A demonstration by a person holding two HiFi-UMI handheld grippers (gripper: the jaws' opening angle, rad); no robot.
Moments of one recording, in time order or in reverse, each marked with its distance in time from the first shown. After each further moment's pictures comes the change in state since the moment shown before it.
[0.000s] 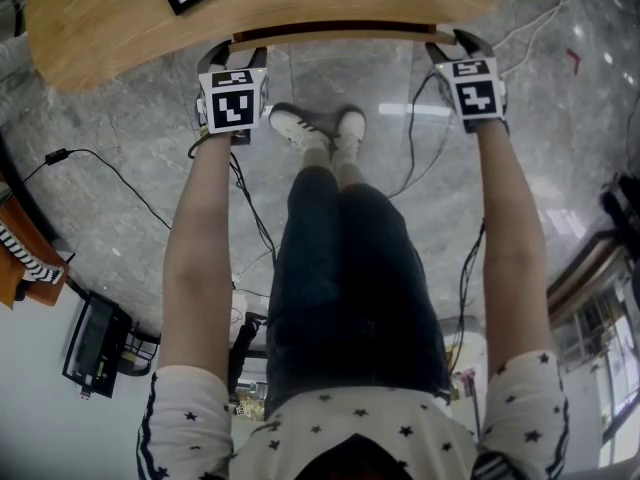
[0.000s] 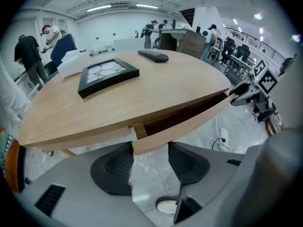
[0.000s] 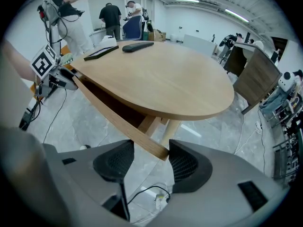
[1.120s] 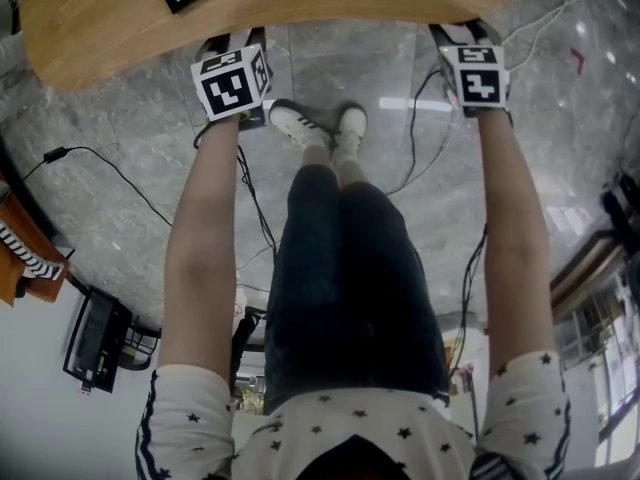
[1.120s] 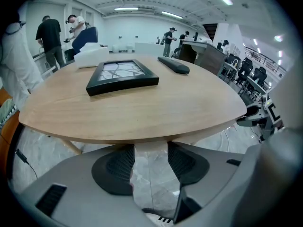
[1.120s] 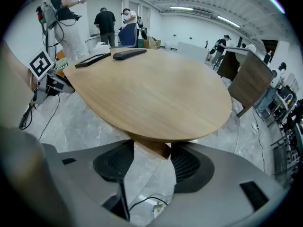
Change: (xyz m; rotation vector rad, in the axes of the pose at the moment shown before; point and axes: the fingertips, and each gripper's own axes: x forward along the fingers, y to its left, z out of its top) left arm 0.013 0.011 0.028 -0.245 -0.082 0.025; right arm 0.012 -0.020 0.030 0.044 -0.084 -0.054
